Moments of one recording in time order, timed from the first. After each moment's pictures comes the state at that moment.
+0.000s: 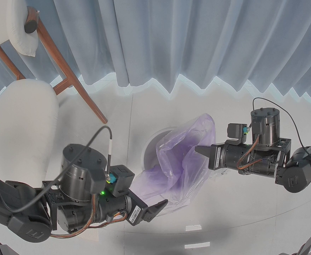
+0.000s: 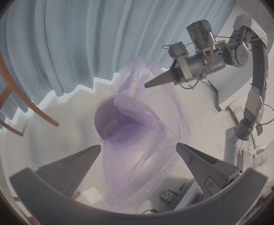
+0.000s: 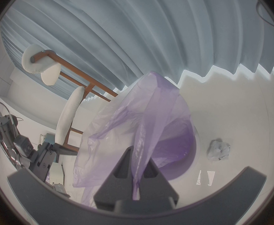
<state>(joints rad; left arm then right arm) -0.81 1.65 -0.61 -0.55 0.07 0.06 0.59 1.78 -0.79 -0.59 0.13 0.31</state>
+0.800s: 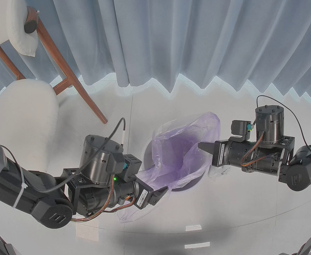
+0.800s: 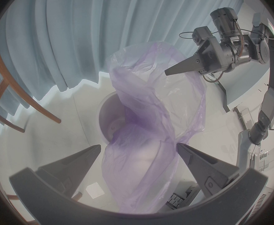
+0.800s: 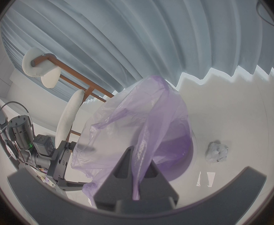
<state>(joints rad) -0.74 1.80 -0.73 -0.55 0.08 0.06 0.57 1.76 -0.79 -0.59 0.14 0.31</state>
